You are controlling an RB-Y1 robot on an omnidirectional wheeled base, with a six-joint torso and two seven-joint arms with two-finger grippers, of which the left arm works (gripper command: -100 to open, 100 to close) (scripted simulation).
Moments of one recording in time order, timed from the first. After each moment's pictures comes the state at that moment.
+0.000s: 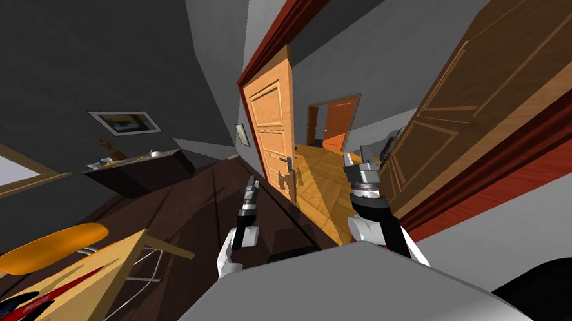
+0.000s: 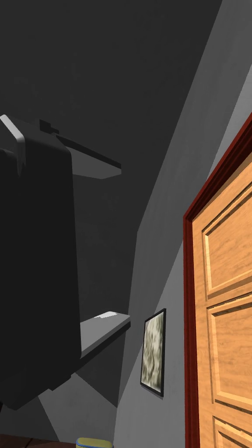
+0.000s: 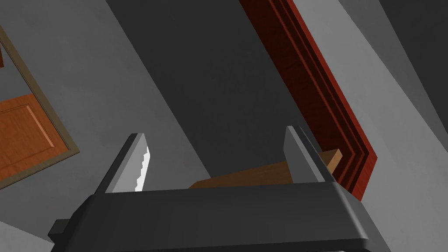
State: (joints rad) arm 0.14 0.08 -0.10 -1.69 -0.12 -0.54 0.04
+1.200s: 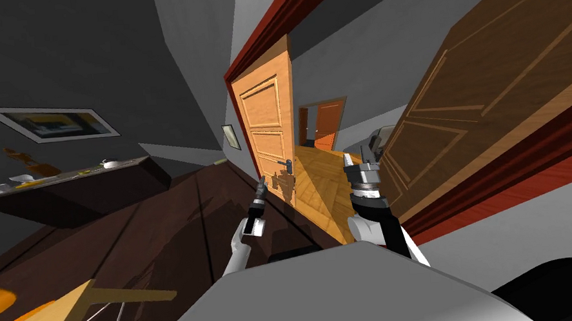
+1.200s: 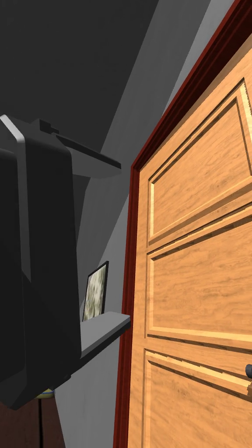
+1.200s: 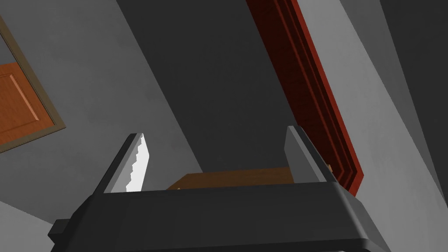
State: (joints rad) arm -0.06 0.09 -0.15 -1.37 -0.12 -0.53 0.10
